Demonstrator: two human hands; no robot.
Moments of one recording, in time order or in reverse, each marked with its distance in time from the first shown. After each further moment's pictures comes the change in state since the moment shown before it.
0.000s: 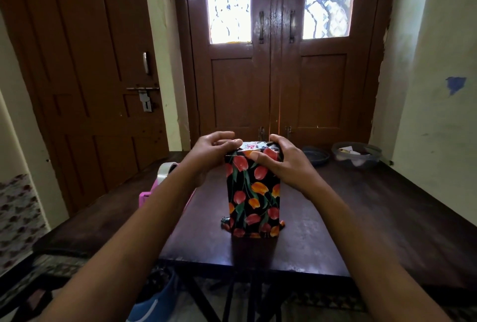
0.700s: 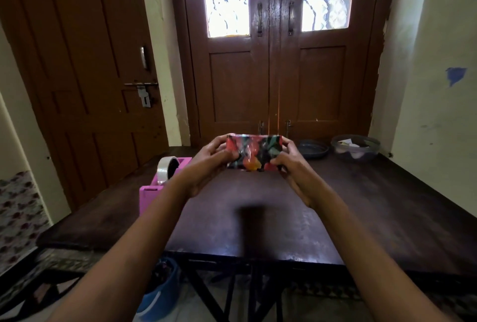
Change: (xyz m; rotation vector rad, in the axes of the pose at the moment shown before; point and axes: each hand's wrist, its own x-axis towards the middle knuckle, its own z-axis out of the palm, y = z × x) left_hand -0.010 -0.030 0.000 -0.280 -0.248 0.049; right_hand -0.010 0.028 0.010 0.734 -0.092 0.099
